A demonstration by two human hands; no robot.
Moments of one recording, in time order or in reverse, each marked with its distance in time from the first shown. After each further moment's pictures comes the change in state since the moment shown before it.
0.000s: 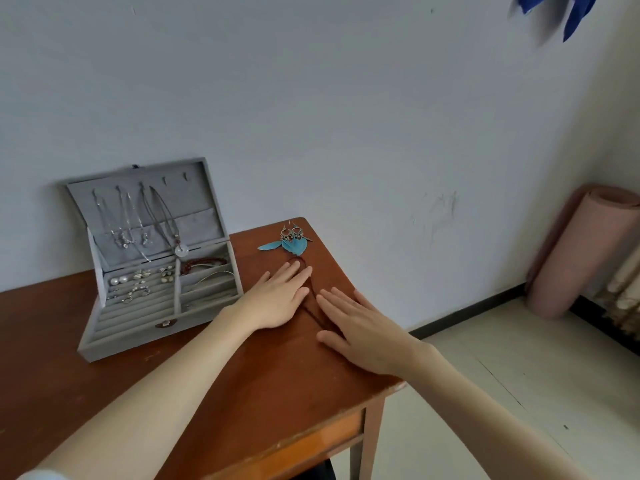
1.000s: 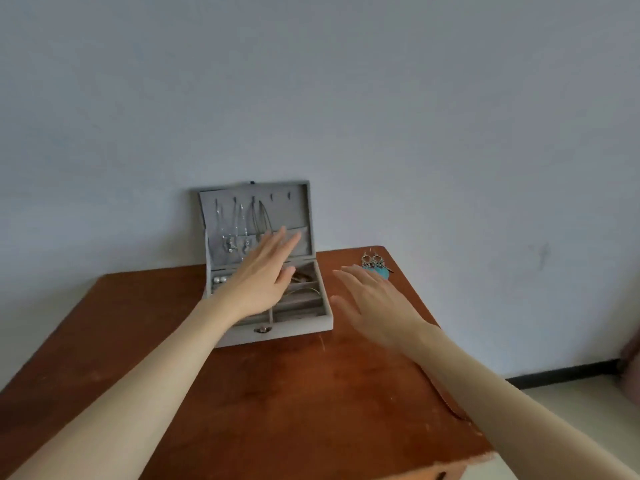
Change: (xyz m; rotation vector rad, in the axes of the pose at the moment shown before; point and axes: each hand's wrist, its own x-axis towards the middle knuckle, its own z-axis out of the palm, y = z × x) left_hand -0.084 -0.100 -0.064 -0.142 0.417 -0.162; right_hand 0.082 -0.079 -0.047 0.032 0.245 -0.089
